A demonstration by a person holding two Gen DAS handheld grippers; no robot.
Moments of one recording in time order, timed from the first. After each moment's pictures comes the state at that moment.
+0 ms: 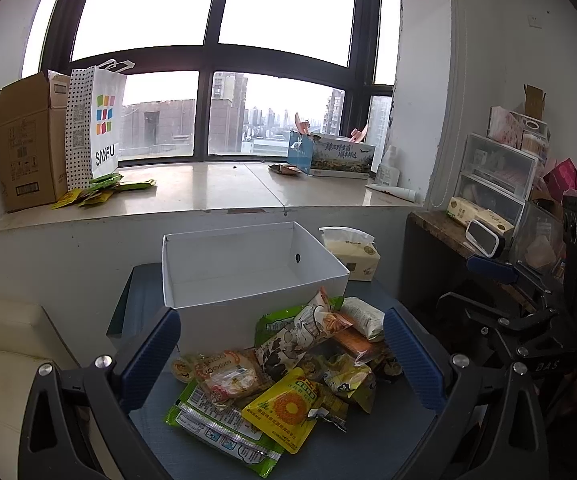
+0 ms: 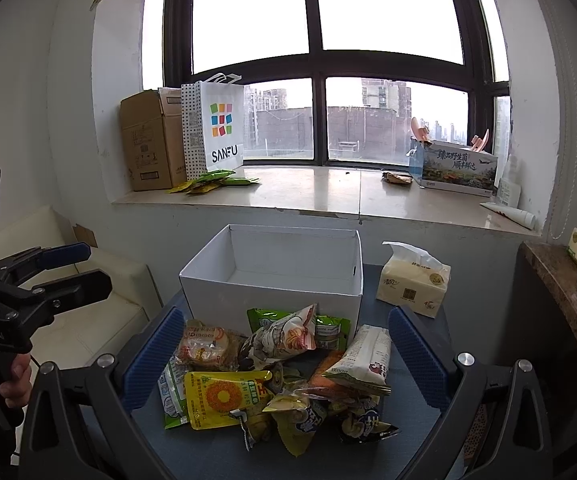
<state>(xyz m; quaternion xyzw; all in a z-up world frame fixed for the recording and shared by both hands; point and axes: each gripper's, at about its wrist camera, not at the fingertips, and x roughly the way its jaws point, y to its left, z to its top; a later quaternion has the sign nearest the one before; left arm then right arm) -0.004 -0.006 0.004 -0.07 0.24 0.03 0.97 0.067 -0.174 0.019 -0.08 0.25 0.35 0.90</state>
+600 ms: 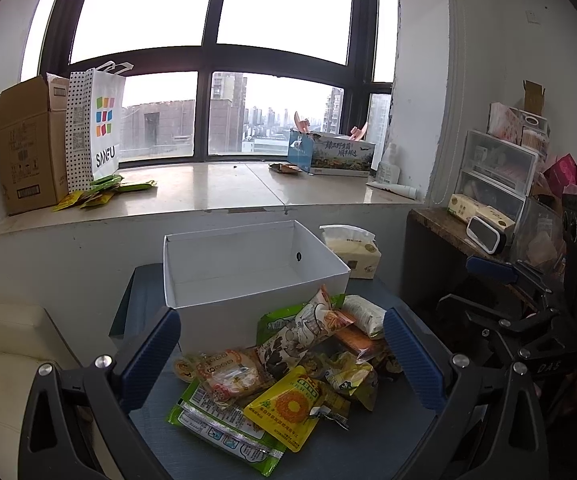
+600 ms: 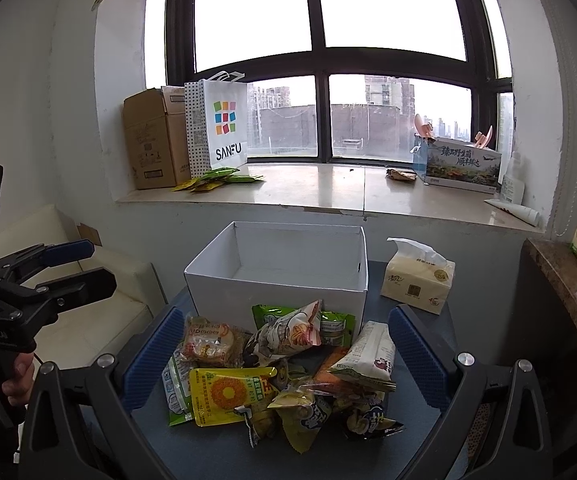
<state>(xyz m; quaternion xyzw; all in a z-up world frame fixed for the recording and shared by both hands) -0.005 -0.007 0.004 -0.07 0.24 0.03 0.97 0.066 -0.175 0.017 -0.07 0.26 0.35 0.90</state>
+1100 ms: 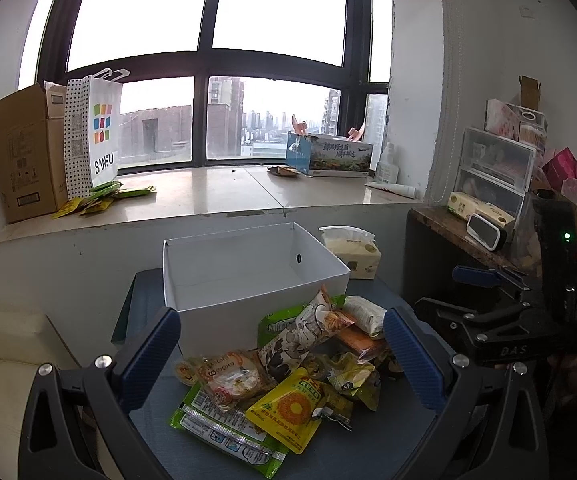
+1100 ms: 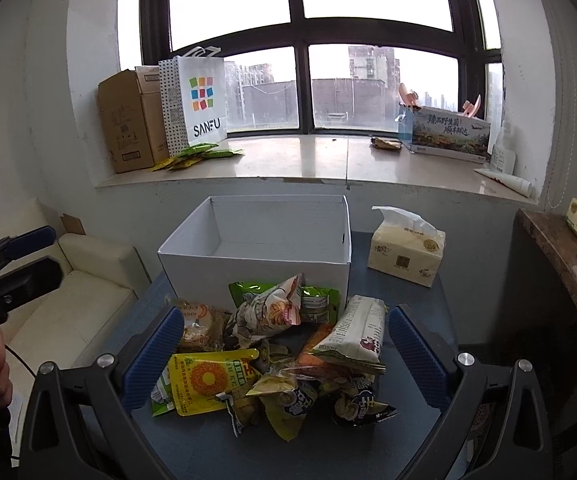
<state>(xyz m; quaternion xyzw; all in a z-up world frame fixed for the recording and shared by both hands) -0.007 -0.011 0.003 -0.05 0.23 0.04 0.97 0.096 -0.175 -0.005 -0.07 0.32 0.32 0.89</state>
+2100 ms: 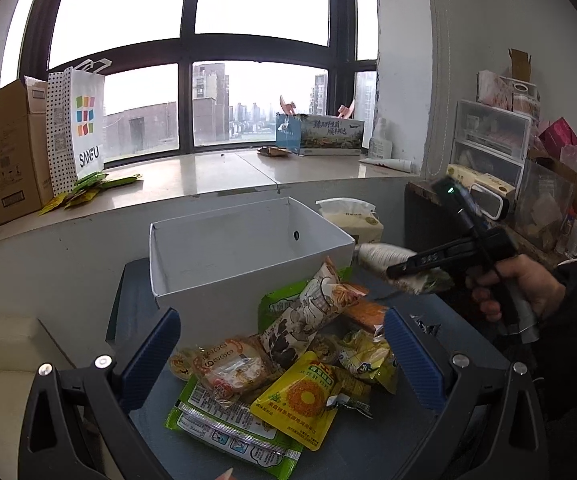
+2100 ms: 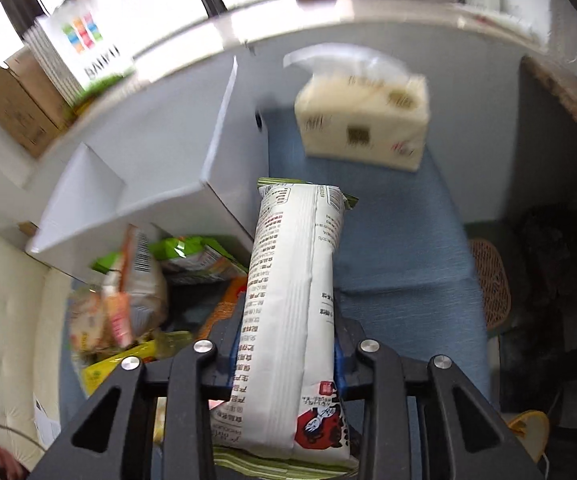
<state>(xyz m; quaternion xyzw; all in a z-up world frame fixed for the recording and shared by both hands) 0.019 -0.011 -0.044 -0.03 0.26 0.01 0.96 0.241 -0.200 -0.104 -0.01 0.53 0.25 0.81</state>
